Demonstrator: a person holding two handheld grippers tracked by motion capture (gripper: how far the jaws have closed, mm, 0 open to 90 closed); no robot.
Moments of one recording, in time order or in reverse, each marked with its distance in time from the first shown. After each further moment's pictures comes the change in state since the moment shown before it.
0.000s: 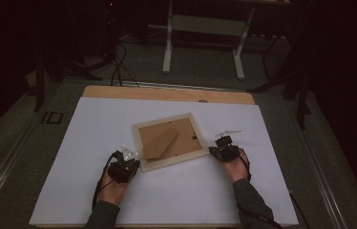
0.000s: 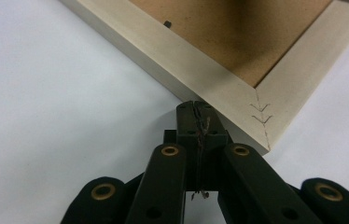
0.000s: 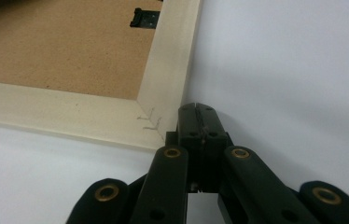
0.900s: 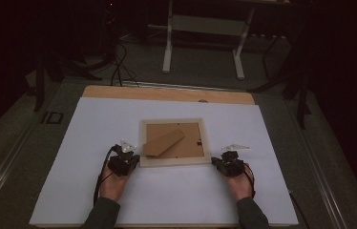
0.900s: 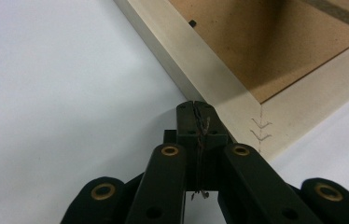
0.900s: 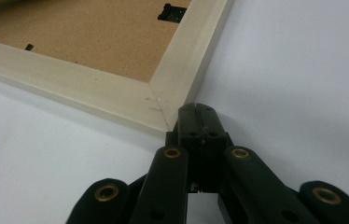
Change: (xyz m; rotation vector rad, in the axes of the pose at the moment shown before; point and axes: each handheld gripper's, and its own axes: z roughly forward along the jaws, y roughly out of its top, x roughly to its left) left arm 0.014 0.012 0.012 -0.009 -0.009 -0.038; right arm 0.011 -0.040 -0.023 -0.072 0.029 0.042
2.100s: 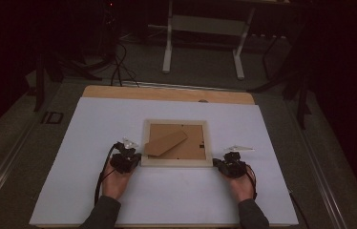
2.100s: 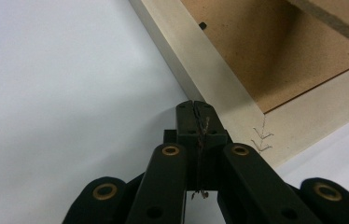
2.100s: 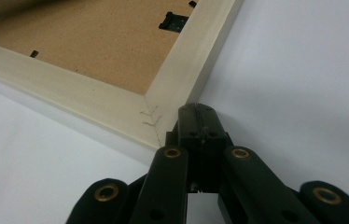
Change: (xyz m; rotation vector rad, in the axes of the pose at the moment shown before) left arm -0.003 0.008 0.005 0.019 0.000 -0.019; right arm -0.004 -0.005 -0.005 -0.003 0.019 0.039
